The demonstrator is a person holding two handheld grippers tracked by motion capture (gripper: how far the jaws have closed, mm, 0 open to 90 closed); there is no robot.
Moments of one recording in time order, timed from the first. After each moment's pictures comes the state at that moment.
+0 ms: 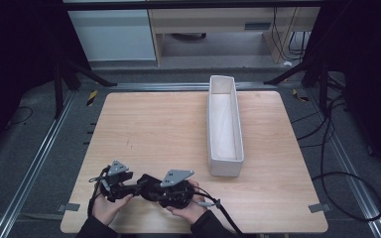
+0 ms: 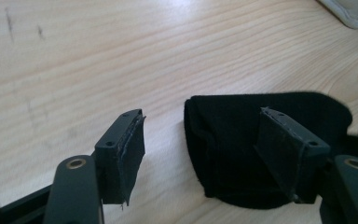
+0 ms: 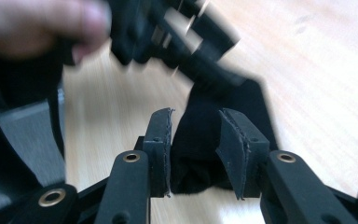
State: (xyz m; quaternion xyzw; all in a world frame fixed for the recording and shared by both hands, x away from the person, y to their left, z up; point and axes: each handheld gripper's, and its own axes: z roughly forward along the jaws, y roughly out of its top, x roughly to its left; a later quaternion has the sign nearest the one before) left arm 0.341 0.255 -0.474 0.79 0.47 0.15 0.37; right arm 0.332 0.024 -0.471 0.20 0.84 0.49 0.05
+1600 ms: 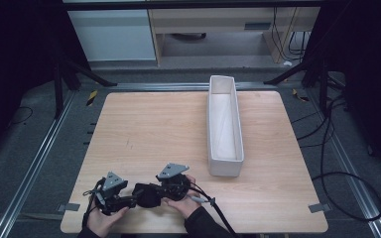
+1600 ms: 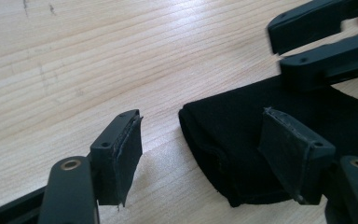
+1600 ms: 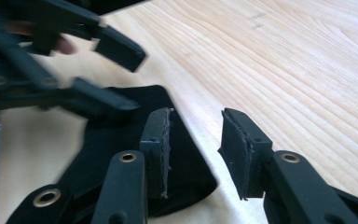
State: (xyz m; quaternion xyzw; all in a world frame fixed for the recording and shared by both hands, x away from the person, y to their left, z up) left arm 0.311 0.260 -0.482 0.79 0.46 0.17 0.36; right arm 0.357 0.039 -0.492 0.26 0.84 0.47 0.09
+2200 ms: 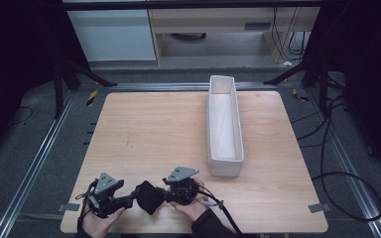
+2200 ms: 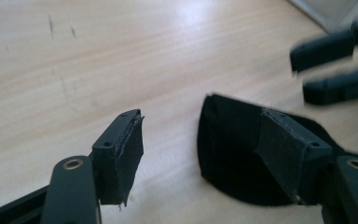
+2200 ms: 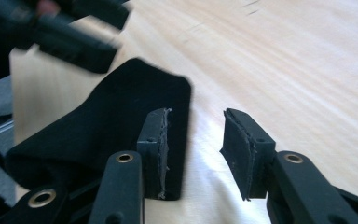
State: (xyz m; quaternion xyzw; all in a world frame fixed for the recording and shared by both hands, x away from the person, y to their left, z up) left arm 0.295 0.262 -0.464 0.77 0.47 0.19 0.37; right arm 0.343 0.014 -0.485 0.27 0.83 0.48 0.09
